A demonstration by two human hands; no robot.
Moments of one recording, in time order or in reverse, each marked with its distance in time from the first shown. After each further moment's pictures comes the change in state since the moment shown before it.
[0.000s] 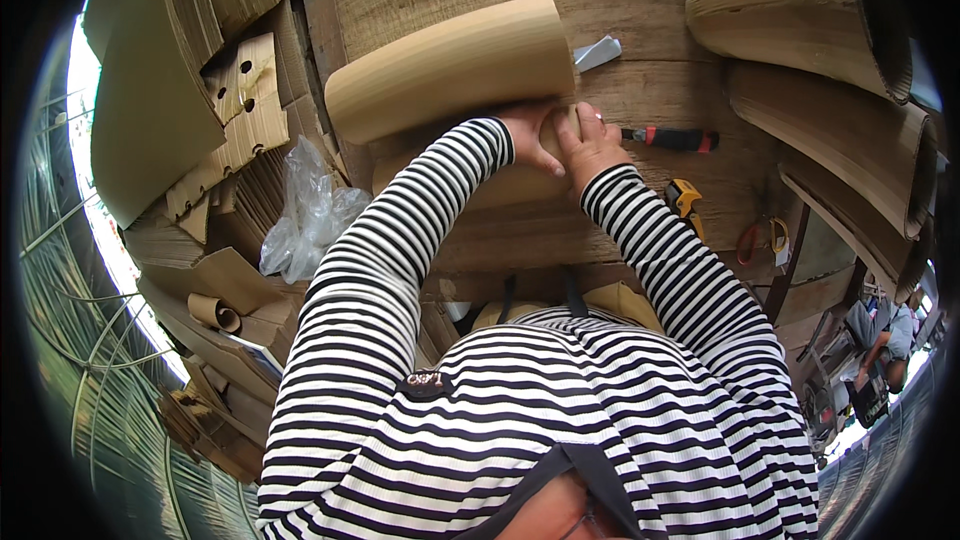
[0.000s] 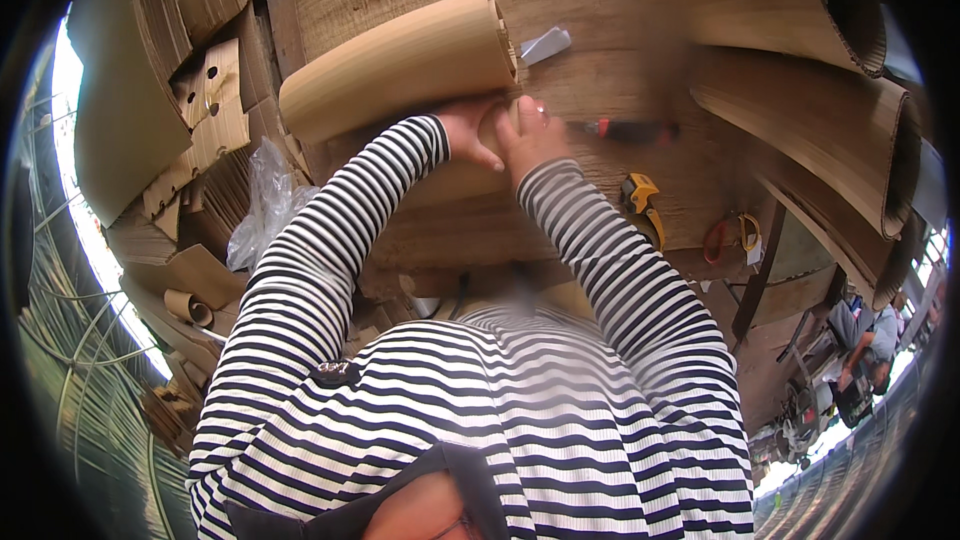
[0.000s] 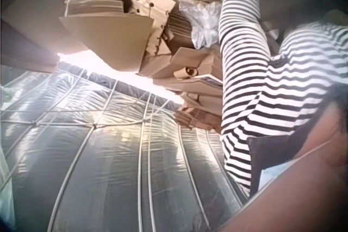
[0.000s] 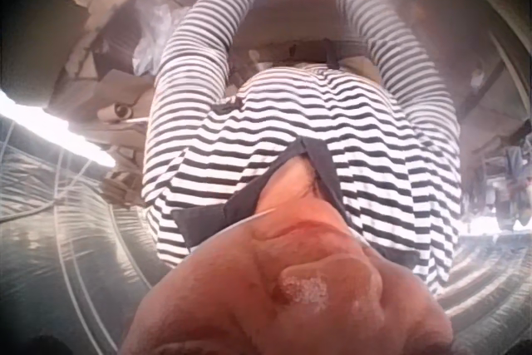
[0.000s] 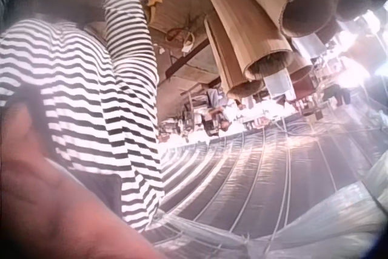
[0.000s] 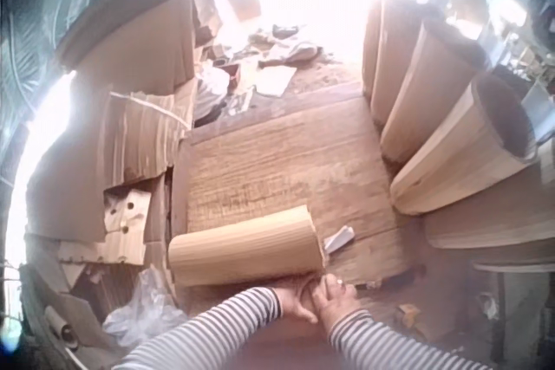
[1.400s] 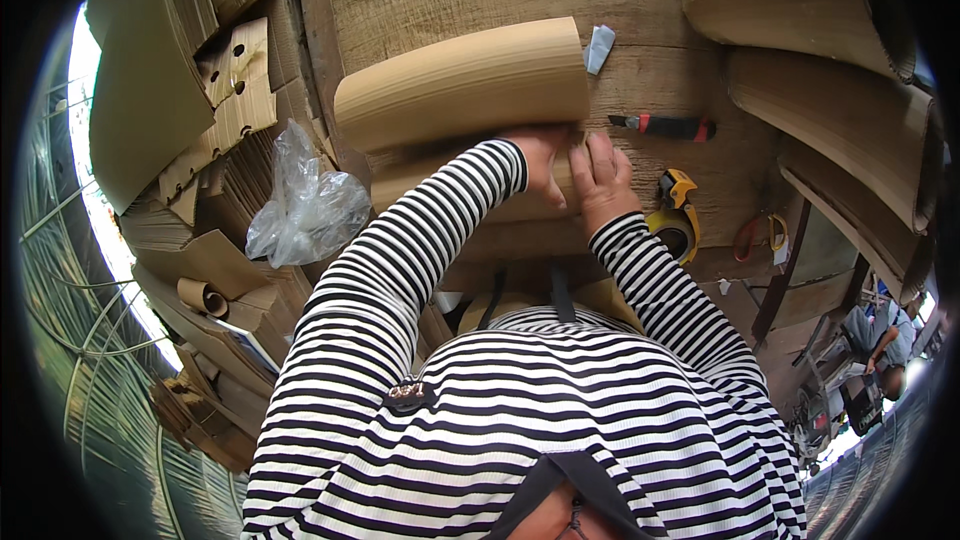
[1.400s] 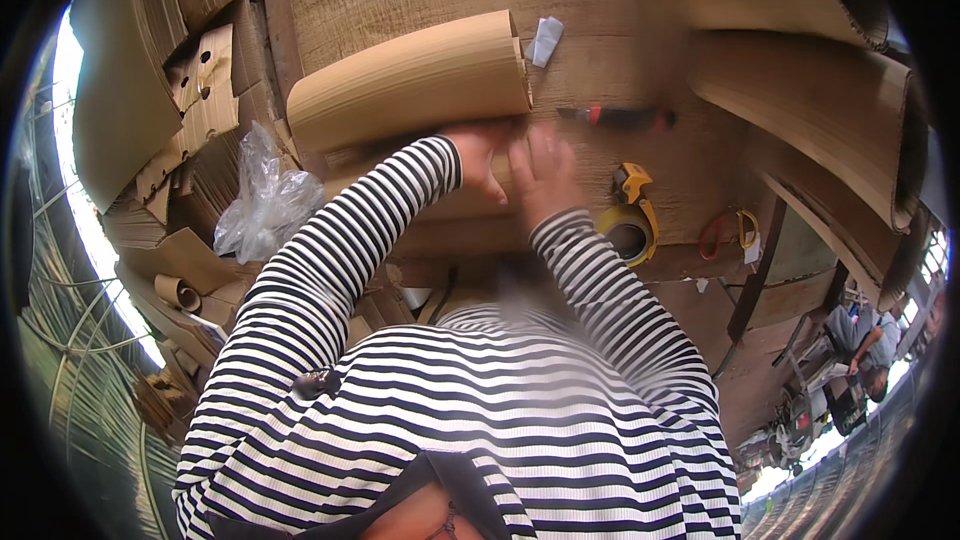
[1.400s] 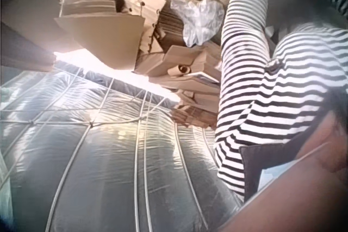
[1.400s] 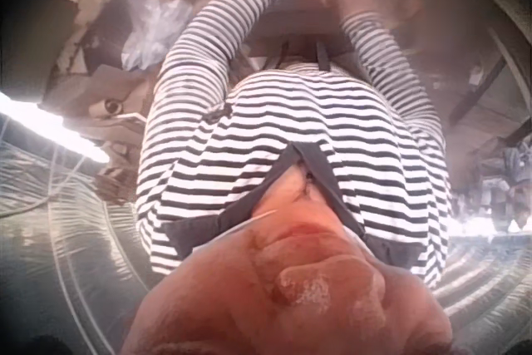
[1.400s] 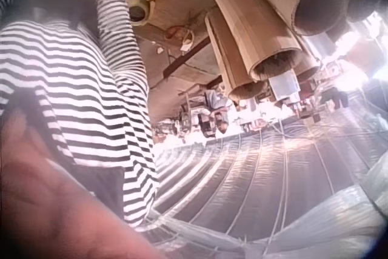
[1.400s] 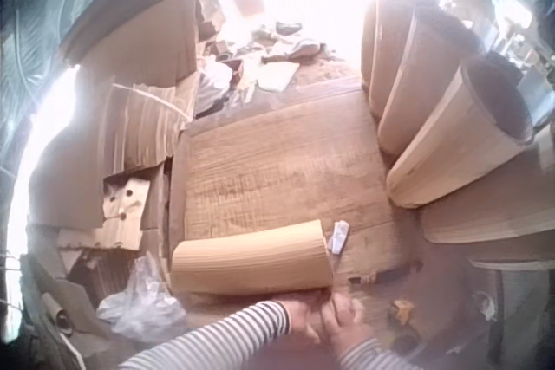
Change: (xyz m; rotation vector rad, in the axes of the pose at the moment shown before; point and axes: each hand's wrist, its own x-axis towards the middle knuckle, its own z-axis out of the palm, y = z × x) left_hand -0.014 0.064 0.031 0.137 -0.099 -0.003; right_hand -0.068 0.024 0.079 0.048 0.388 -0.094
